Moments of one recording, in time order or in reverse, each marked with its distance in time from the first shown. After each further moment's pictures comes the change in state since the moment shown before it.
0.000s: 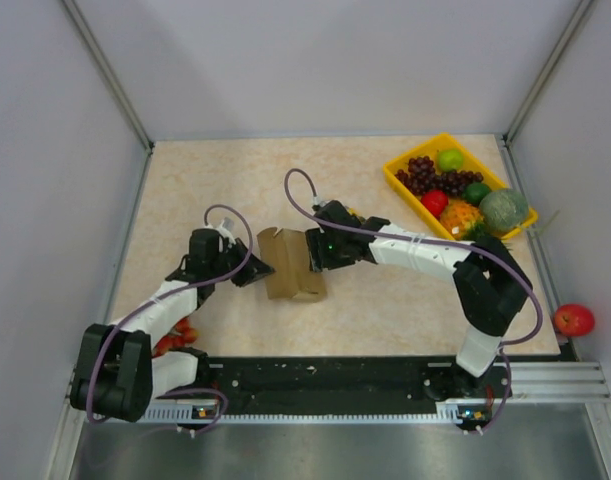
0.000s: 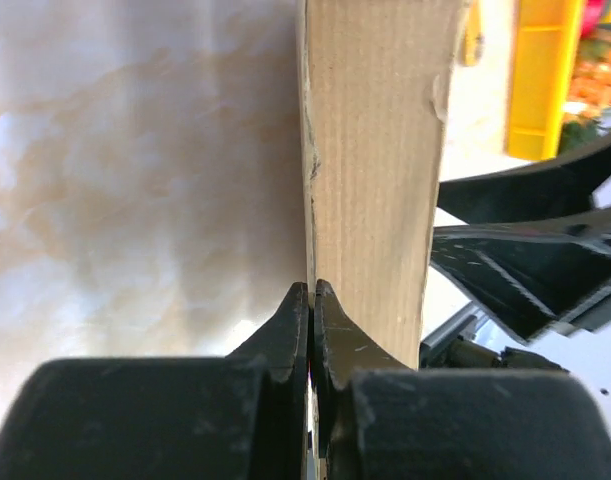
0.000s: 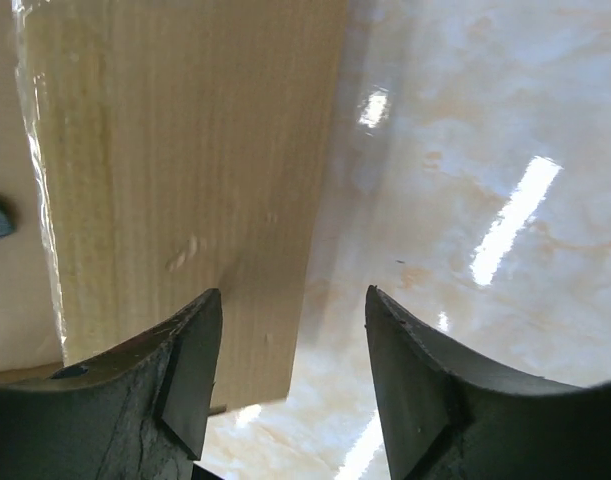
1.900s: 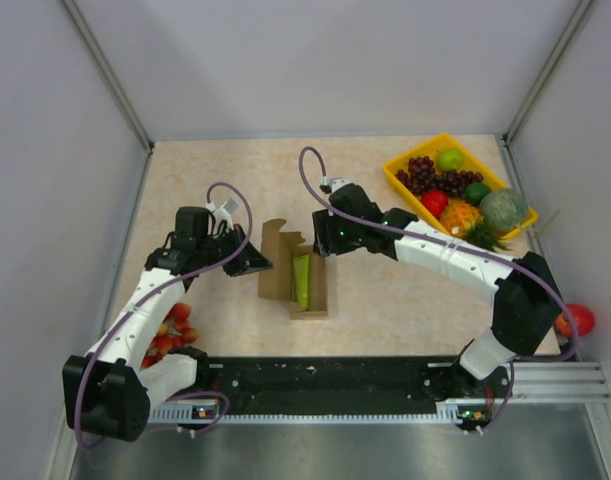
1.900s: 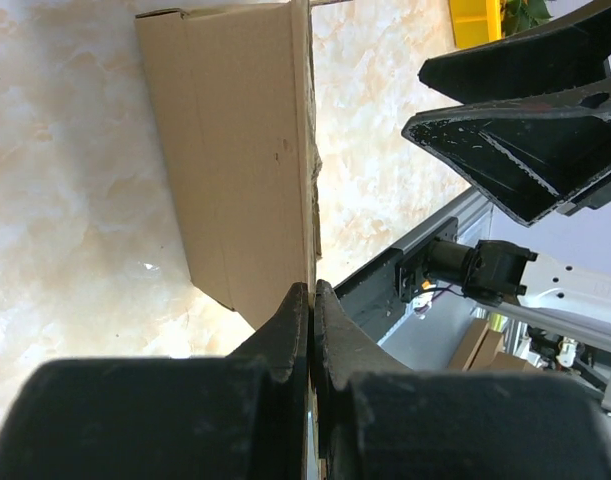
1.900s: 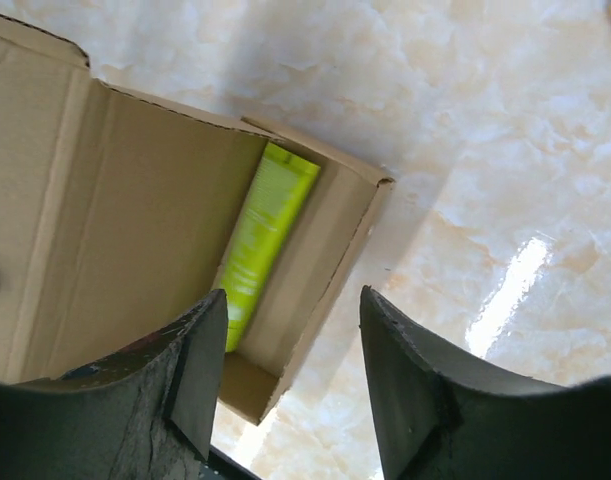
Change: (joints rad) left arm 0.016 -0.122 0.351 -0.535 0.180 0.242; right arm -0.027 -0.186 0.032 -0.050 0.022 -0.092
